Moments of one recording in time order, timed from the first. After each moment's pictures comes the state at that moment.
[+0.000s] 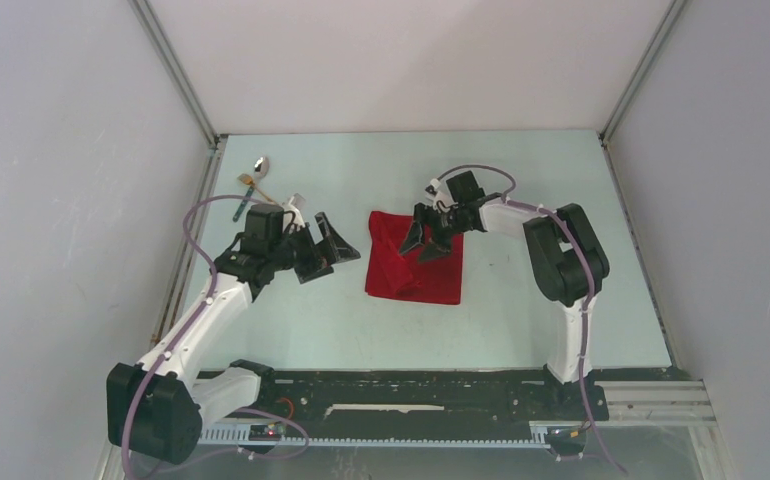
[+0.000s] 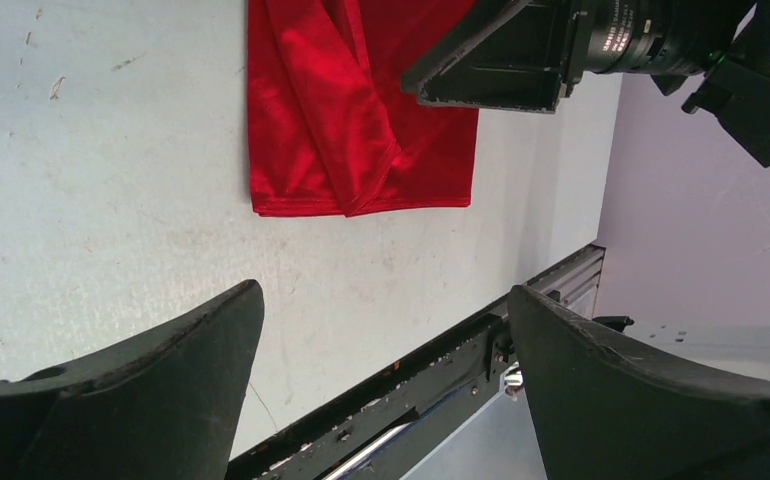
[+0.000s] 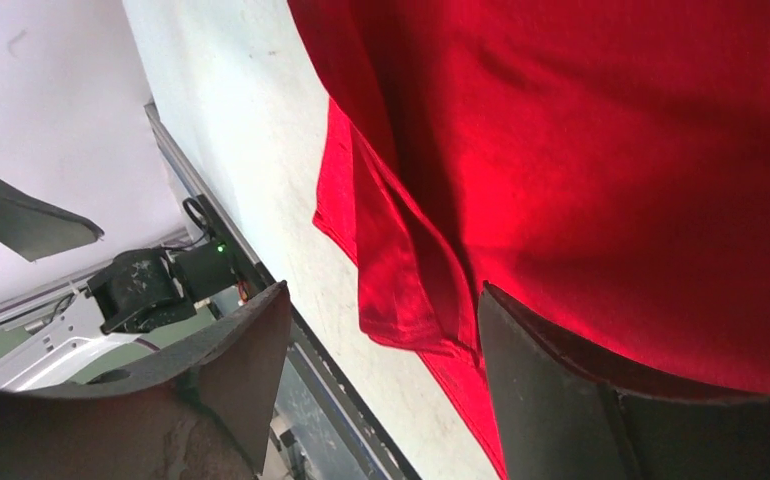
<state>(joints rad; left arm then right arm) -0.25 1.07 0.76 -0.43 0.48 -0.71 0.41 2.04 1.31 -0.32 -0.78 0.53</state>
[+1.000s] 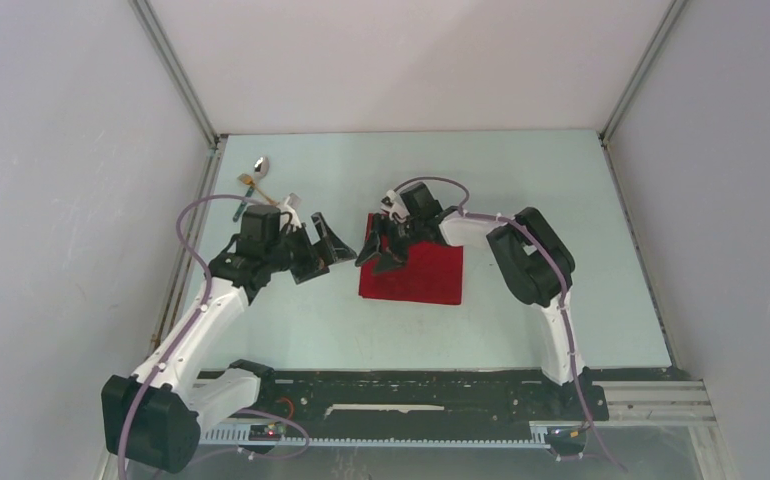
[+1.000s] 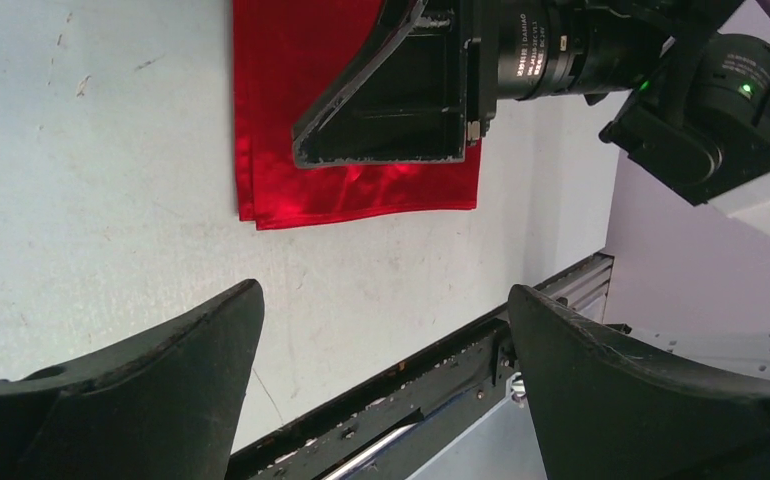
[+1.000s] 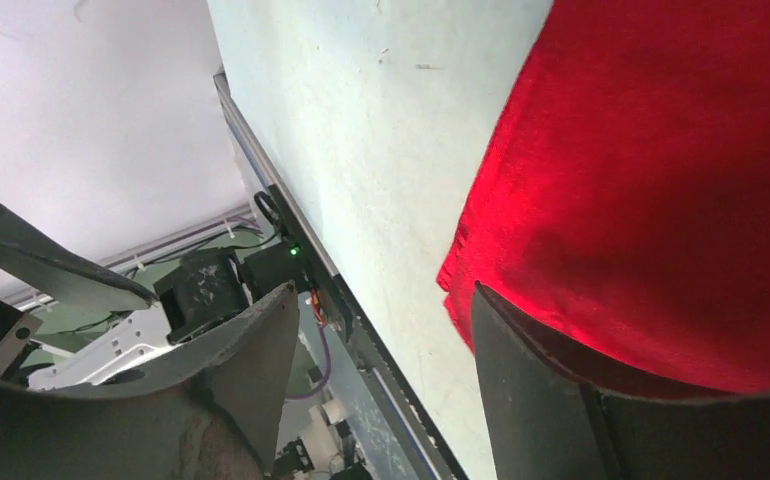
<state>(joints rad) -0.25 1.02 0.78 -0.47 0.44 -0.70 0.61 2.17 1.40 -0.09 -0.84 0.80</state>
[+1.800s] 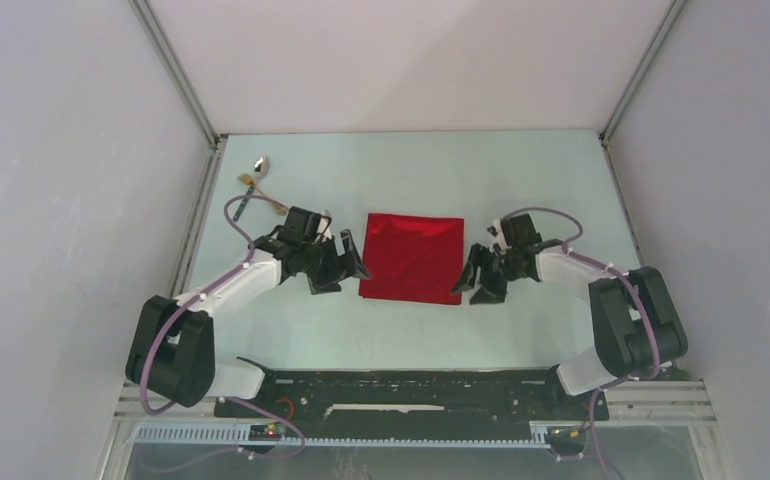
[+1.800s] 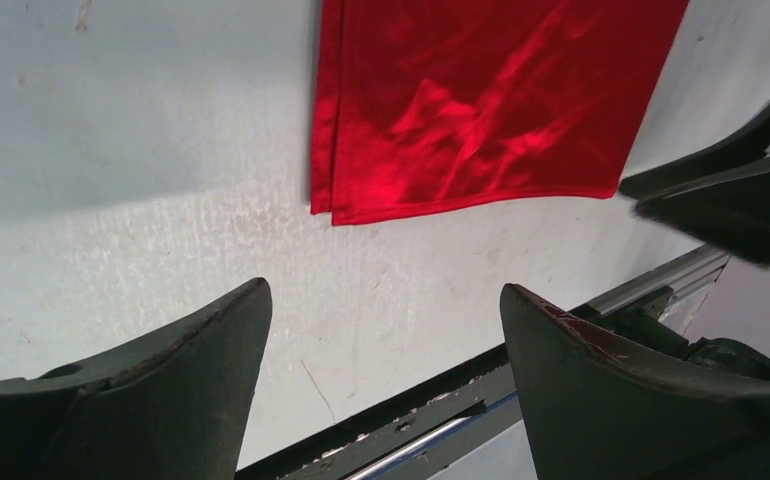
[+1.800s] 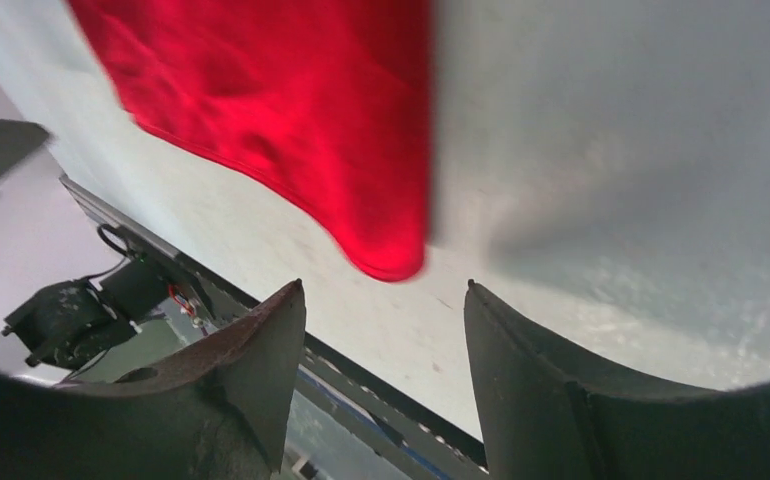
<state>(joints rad) -0.38 1.34 0.79 -0.46 0.34 -0.67 0.30 1.51 0.79 -0.38 -0.54 0.60</state>
